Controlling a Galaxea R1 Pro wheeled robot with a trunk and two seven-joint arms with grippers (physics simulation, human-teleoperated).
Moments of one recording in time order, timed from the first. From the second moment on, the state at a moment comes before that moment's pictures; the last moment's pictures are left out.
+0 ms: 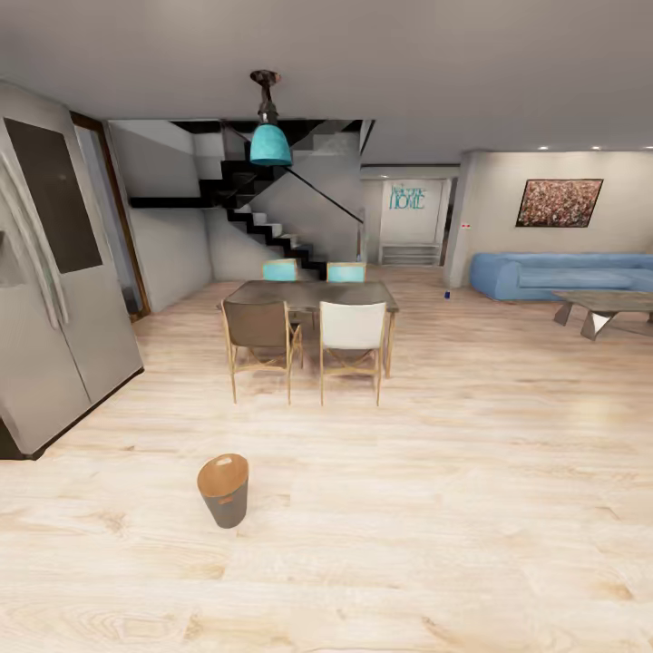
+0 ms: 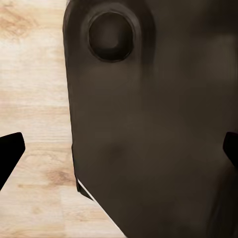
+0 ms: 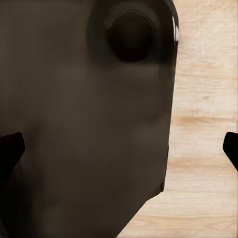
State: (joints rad) left arm 0.00 0.00 0.00 0.00 0.00 0.00 0.00; right arm 0.00 0.00 0.00 0.00 0.00 0.00 0.00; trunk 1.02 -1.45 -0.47
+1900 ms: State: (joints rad) left arm 0.10 0.02 0.00 -1.32 0.00 -0.04 -0.03; right arm 0.04 -0.01 -0.02 -1.30 0.02 -0.14 0.25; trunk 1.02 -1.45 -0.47
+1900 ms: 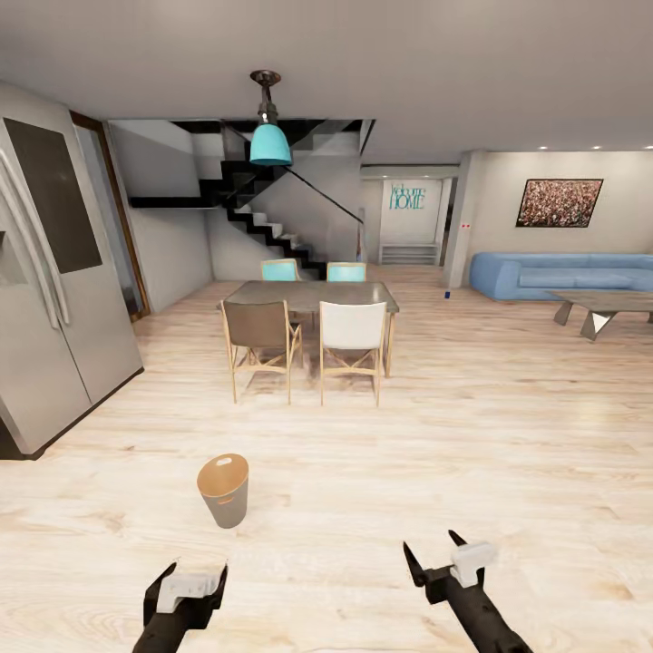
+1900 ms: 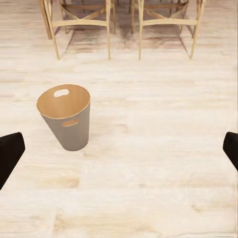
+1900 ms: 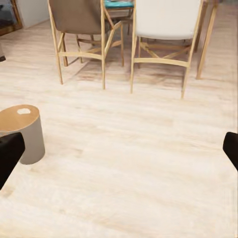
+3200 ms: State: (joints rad) left arm 0.18 0.06 0.01 -1.02 0.00 -0.34 -0.12; right arm 0.16 -0.10 -0.11 -1.09 0.01 -0.30 0.24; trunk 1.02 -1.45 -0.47
